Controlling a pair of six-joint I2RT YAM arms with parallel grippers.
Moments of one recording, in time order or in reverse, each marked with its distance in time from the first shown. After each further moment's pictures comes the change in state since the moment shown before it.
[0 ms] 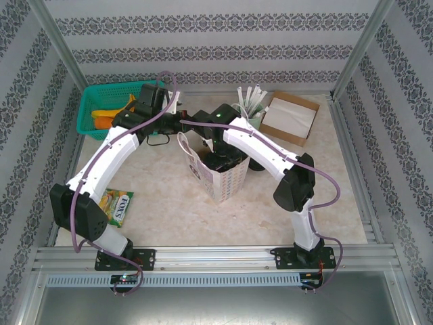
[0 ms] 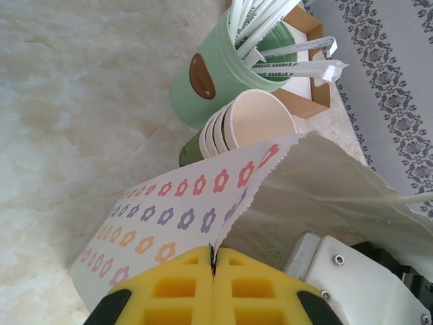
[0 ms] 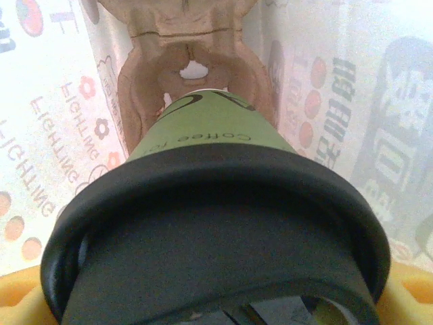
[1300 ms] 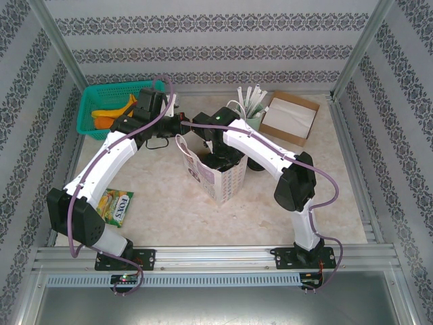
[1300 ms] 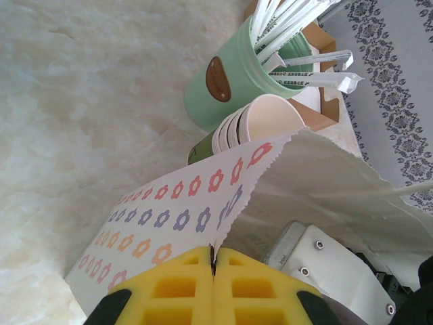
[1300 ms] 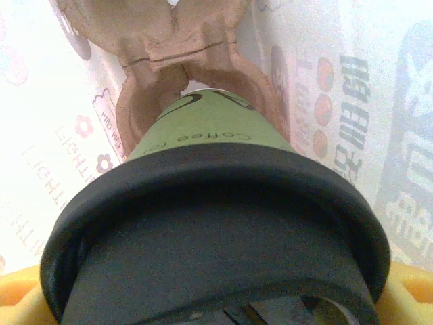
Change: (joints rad) left arm 0.000 -0.042 -0.072 0.051 -0.026 -0.064; right arm -0.010 -0.005 -0.072 0.085 -0.021 0.052
